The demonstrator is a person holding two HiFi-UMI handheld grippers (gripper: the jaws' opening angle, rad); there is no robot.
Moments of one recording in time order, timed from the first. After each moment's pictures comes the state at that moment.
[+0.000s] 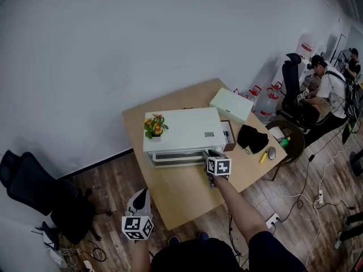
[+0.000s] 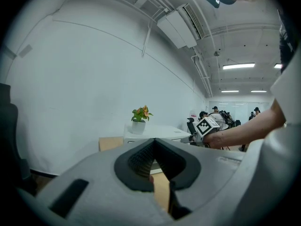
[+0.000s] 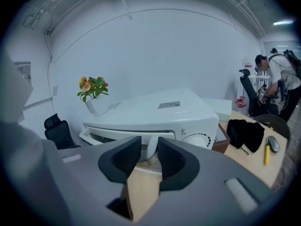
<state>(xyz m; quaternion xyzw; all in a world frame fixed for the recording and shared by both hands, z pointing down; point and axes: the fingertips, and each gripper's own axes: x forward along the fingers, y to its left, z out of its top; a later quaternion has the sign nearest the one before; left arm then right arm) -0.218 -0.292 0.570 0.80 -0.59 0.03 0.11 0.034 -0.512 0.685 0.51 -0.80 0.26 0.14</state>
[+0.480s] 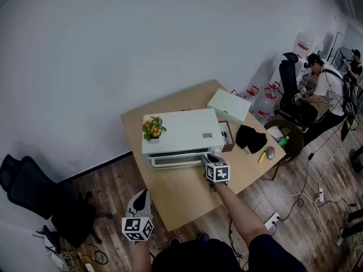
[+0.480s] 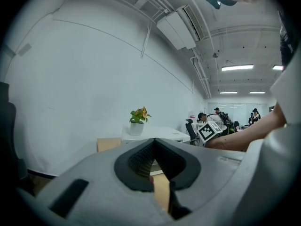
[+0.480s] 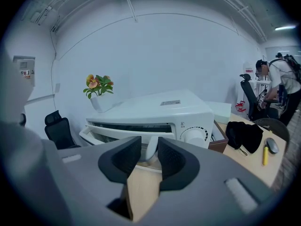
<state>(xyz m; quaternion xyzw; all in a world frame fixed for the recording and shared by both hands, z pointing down) -0.215 -0.294 0.566 0.80 -0.59 0.03 0.11 0.034 -0.496 0.689 0.51 -0.81 0.24 0.14</state>
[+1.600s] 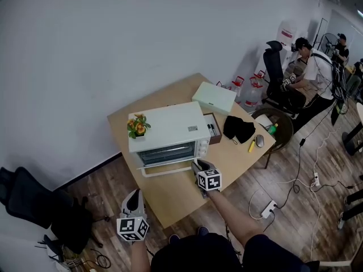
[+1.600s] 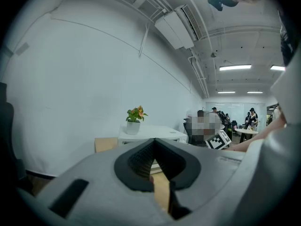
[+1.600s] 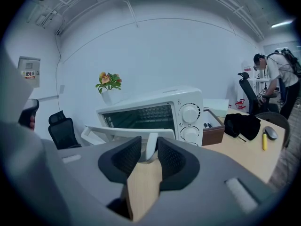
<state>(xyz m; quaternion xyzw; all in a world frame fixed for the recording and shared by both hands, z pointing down) -0.202 -0.288 0.570 0.81 -0.58 0.03 0.11 0.039 -0.436 0.717 0.51 -0.82 0.23 0.12</state>
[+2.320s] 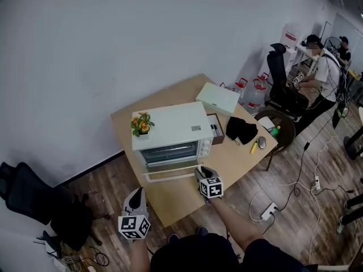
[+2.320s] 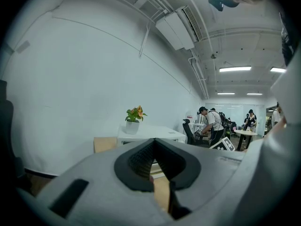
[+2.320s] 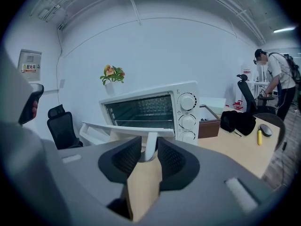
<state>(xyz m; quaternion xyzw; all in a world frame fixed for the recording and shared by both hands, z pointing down) -0.199 -0.282 0.571 0.81 -0.57 0.02 0.11 0.043 -0.404 0.742 0.51 -0.82 0.22 0.14</state>
